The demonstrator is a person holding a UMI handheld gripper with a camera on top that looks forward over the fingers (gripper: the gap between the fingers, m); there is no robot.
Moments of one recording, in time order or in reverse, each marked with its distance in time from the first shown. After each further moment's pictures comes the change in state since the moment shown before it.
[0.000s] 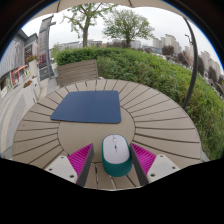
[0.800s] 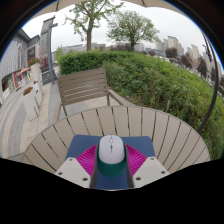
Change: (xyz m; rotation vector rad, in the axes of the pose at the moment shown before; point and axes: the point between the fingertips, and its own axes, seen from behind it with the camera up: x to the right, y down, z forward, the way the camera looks) arm -0.095 -0.181 0.149 0.038 -0.045 -0.004
